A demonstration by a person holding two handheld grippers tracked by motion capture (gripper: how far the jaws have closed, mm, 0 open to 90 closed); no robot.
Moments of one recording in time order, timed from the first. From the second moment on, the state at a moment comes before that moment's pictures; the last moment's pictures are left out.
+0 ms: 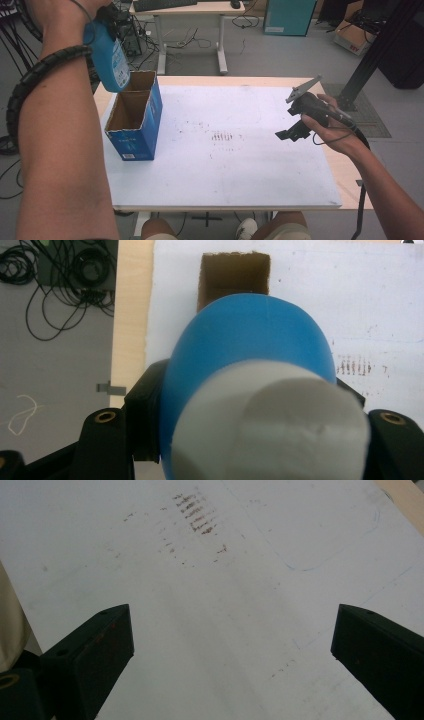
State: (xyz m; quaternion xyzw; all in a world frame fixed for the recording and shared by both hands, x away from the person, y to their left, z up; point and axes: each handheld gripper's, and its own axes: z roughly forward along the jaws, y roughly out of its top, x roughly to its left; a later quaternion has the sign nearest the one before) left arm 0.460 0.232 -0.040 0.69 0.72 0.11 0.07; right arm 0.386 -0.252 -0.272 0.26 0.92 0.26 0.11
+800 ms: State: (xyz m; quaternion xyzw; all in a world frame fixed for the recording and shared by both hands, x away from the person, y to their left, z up) left arm 0.463 0.242 -0.126 0.68 0.73 0.08 0.07; right arm 0.387 -0.249 -0.278 0.27 0.92 0.26 0.11
